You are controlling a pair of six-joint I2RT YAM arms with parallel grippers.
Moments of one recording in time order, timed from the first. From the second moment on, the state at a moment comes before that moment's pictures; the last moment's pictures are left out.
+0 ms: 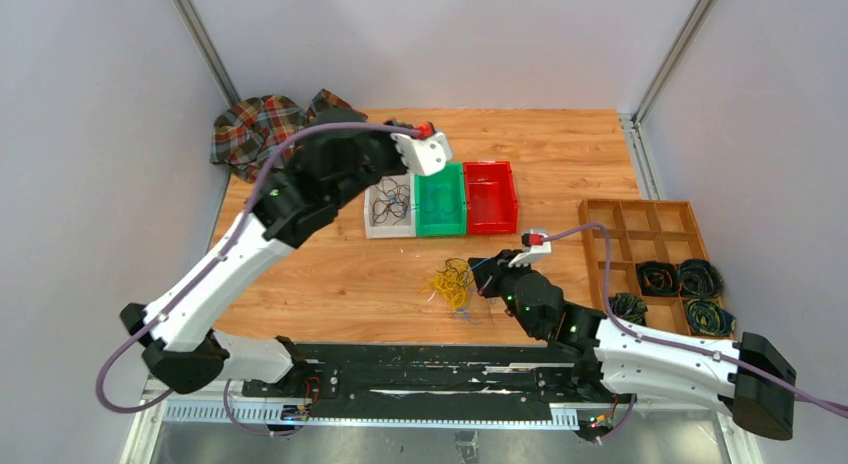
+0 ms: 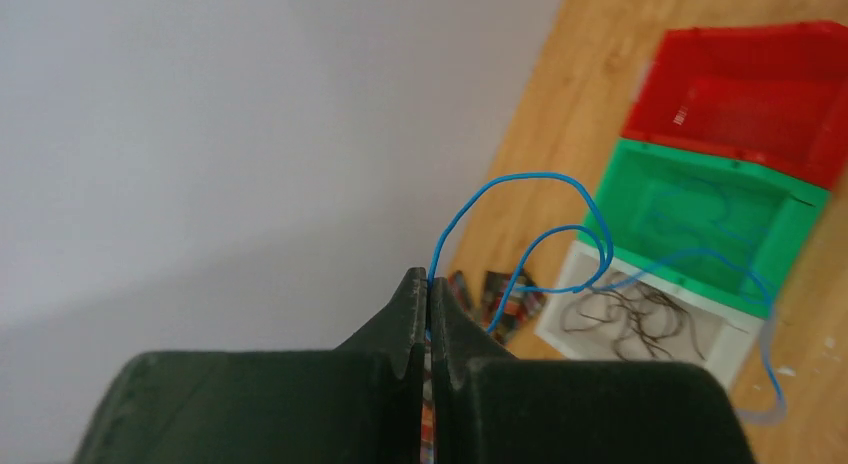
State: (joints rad) left arm -0.82 1.26 1.66 -0.52 -0.19 0.91; right arm 1.12 0.85 0.35 0.27 0.62 0.69
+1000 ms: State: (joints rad) left arm -0.71 1.92 1.62 -0.28 -0.26 1.04; right arm 1.12 0.44 0.26 -0.04 0.79 0.69
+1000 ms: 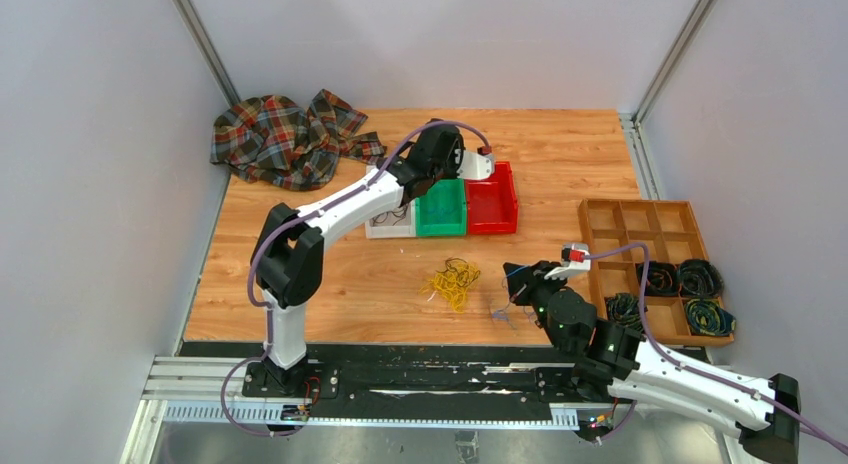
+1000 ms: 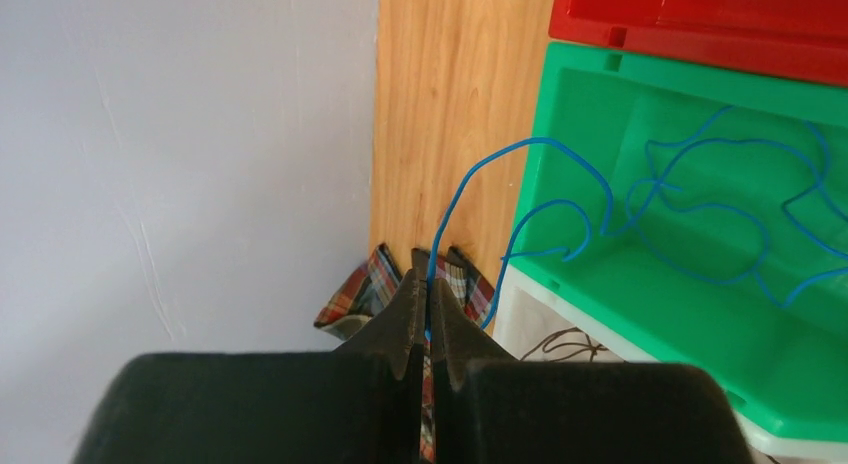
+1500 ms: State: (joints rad) left arm -0.72 2.00 1.62 -0.43 -0.14 0.81; right arm 1.12 0.43 0.27 -0.10 0.80 0.69
